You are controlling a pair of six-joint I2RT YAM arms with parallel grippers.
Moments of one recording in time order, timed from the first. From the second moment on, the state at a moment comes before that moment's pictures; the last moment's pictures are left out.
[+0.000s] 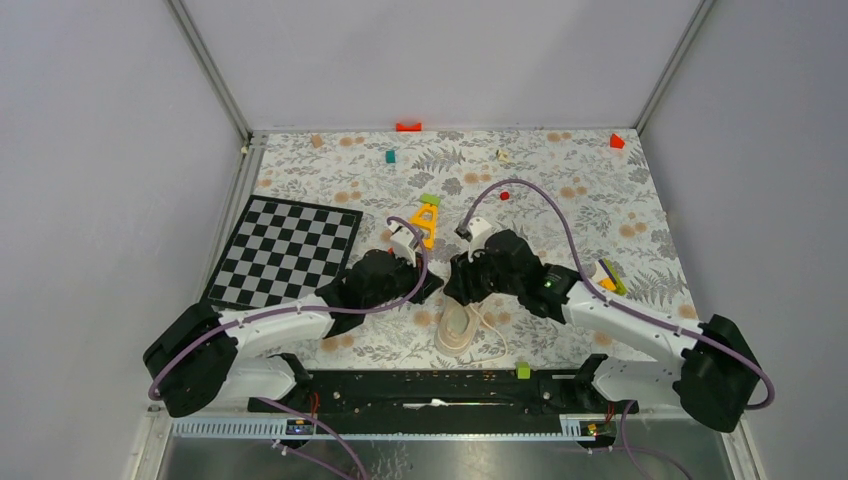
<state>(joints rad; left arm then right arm) -0.88 1.24 0.51 0.36 0.07 -0.52 0.84 1.15 0.72 -0.19 -0.13 0.33</state>
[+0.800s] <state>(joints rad) -0.88 1.23 0.51 0.34 0.07 -0.50 0.84 1.29 0.77 -0.12 -0.07 0.28</state>
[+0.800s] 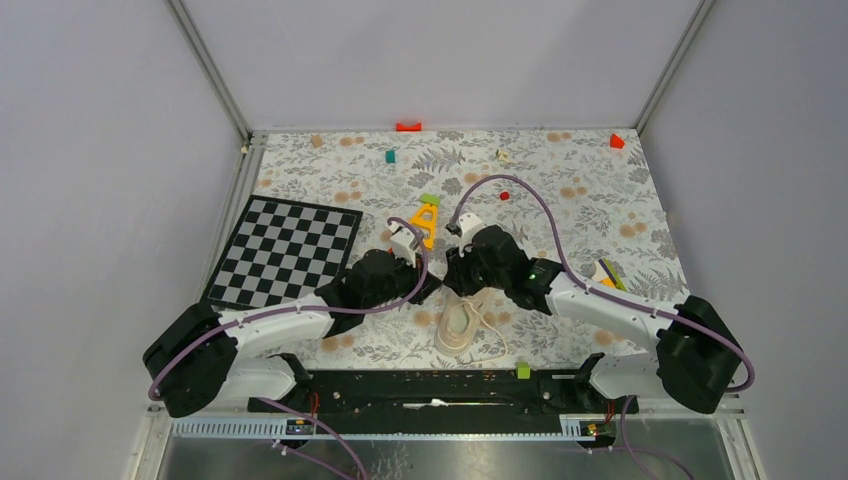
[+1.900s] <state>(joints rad) -0.88 1.21 0.53 0.36 0.15 -0.27 0.84 0.96 0.54 -0.07 0.10 0.40</state>
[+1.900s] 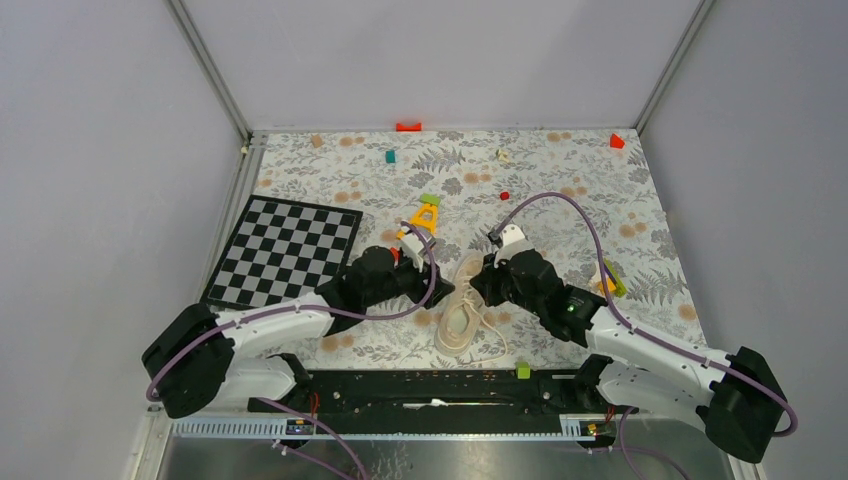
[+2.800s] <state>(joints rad) -0.90 1.37 0.60 0.37 0.29 -0.23 0.84 0.95 0.54 -0.10 0.08 0.40</state>
